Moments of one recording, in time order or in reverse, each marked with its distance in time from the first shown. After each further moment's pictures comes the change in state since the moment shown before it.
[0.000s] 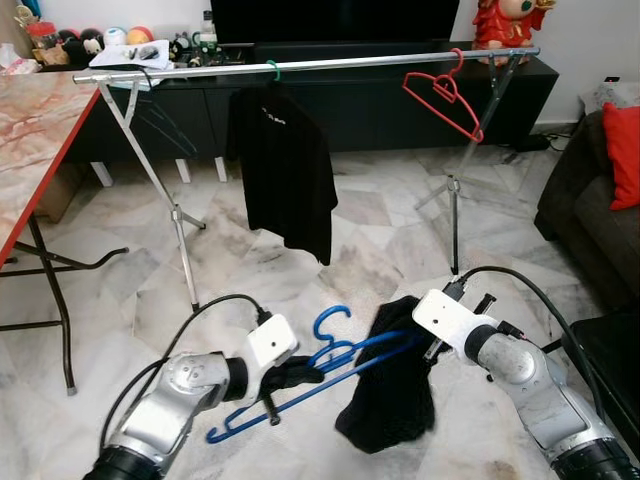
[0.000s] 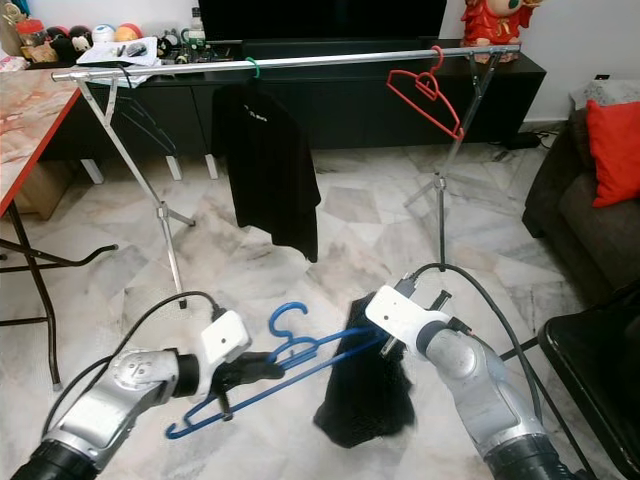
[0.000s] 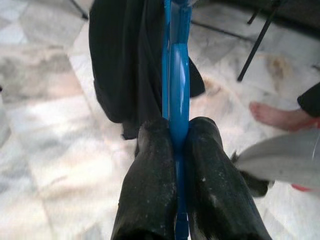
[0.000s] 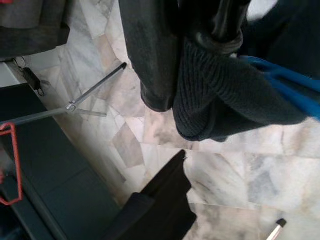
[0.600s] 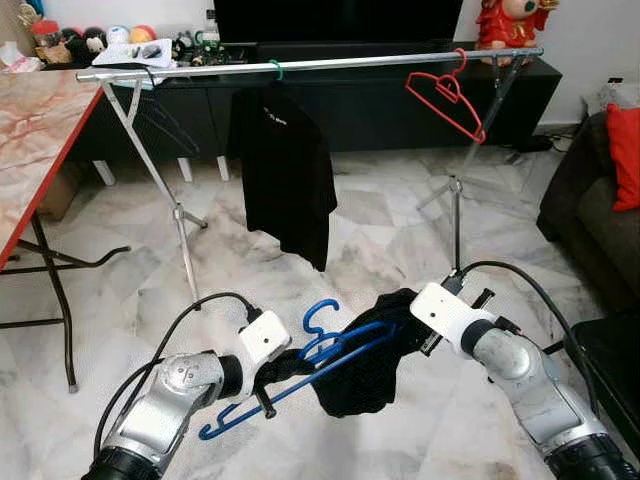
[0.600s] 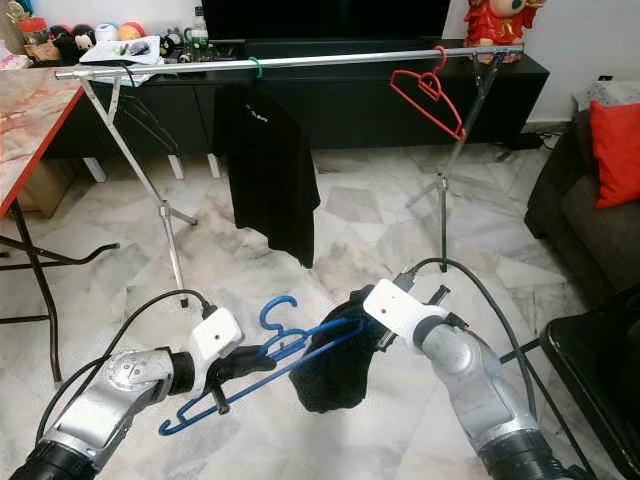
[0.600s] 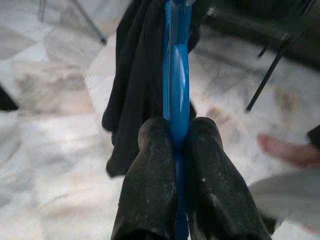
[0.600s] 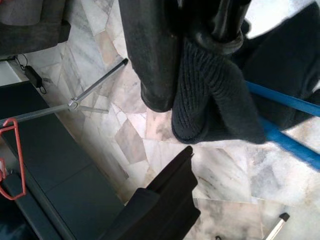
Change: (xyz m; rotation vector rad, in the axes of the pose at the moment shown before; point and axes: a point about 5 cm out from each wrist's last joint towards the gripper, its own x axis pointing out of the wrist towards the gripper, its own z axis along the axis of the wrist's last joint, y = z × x) left arm 0.006 0.005 0.016 -0.047 -0.126 0.061; right arm 0.003 0.002 0.004 0.011 -0.011 -0.008
